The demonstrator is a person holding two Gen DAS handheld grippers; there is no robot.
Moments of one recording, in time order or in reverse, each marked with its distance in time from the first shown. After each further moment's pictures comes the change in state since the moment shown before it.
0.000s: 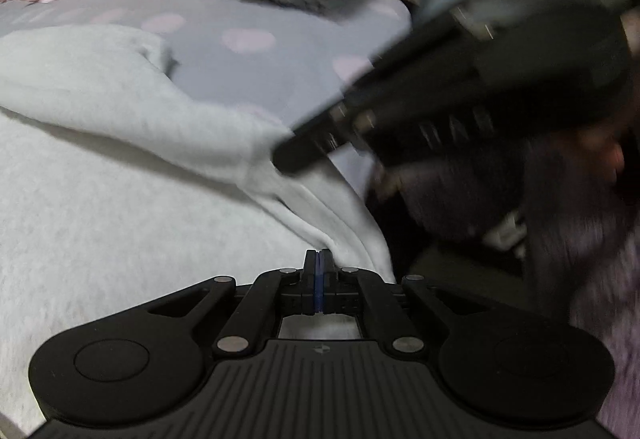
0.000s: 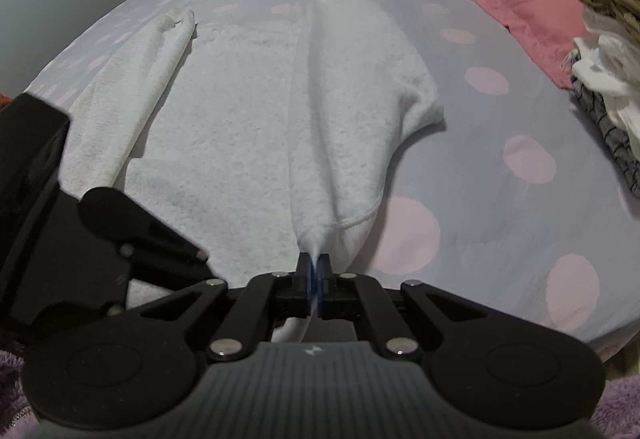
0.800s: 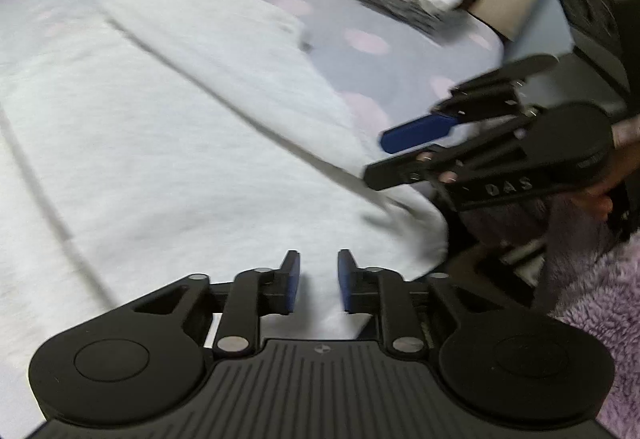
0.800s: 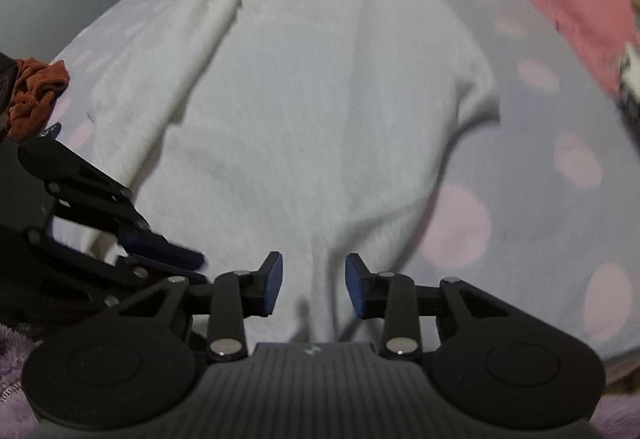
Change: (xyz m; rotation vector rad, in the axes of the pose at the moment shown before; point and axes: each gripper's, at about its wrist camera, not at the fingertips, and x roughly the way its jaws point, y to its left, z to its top) left arm -0.087 0.027 -0.027 -0.302 -0.012 0.222; right arm -0.001 0.029 -0.002 -0.117 0.020 0.081
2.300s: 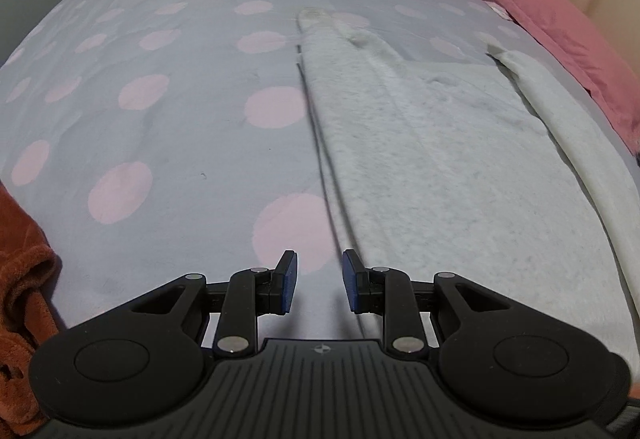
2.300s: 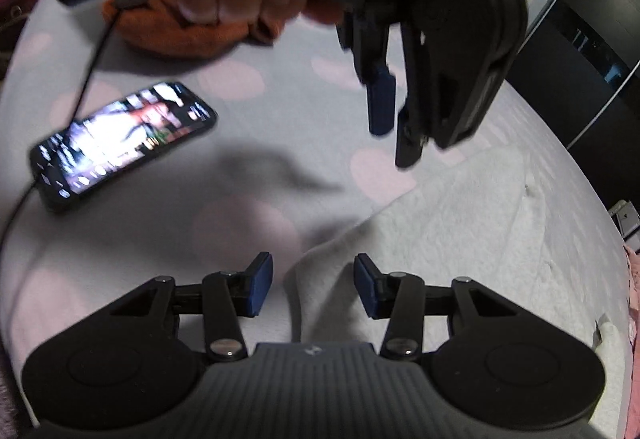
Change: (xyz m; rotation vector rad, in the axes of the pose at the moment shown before) left arm -0.113 0.316 -0.032 -0.518 -0.070 0.419; right arm 0.181 0.338 0.120 -0.861 -0.151 0.058
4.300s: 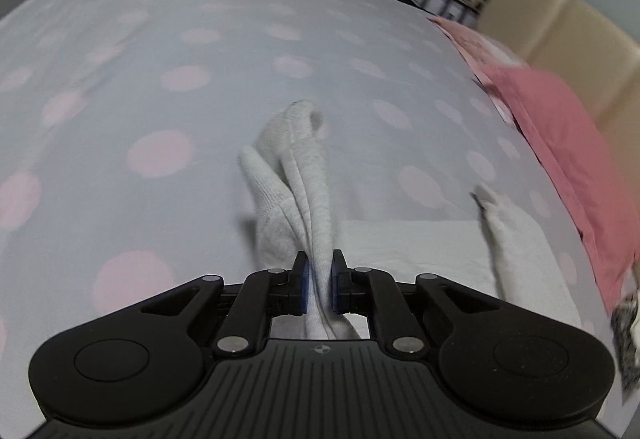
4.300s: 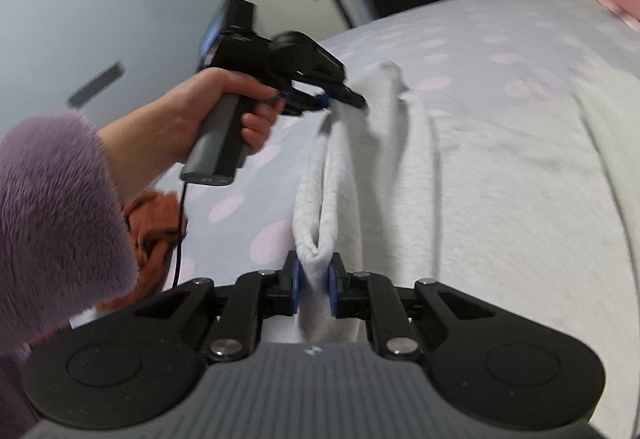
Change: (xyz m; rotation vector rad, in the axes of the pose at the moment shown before) left arm 0.088 -0.084 0.180 -0.168 -0.101 -0.107; right arm -0.084 -0.176 -0.124 1.026 -0.257 0.208
